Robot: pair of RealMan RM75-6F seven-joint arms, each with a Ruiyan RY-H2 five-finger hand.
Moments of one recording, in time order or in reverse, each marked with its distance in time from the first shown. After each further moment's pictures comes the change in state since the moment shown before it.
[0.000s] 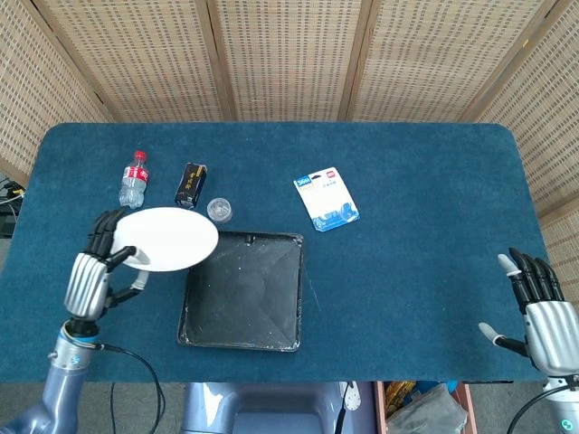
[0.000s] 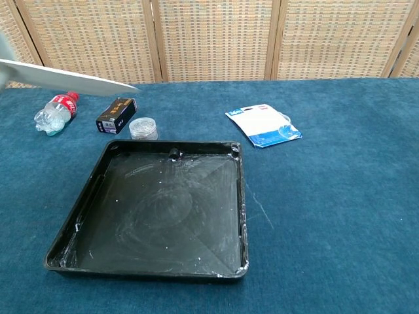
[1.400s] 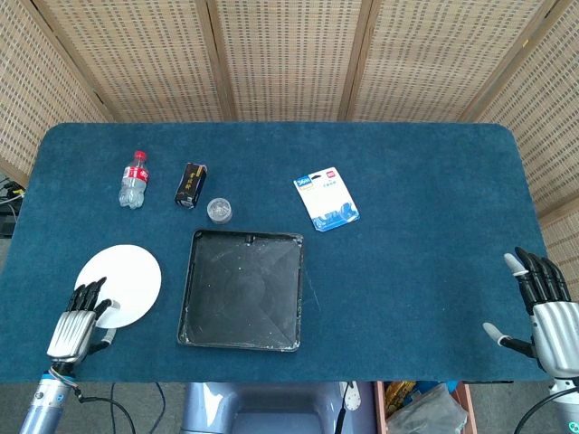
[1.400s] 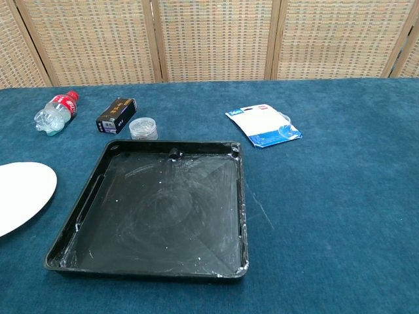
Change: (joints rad) left arm 0.217 -0.126 0.192 0.505 -0.187 -0.207 -0.026; right arm -0.007 0.018 0.000 0.003 -0.010 0.016 0.039
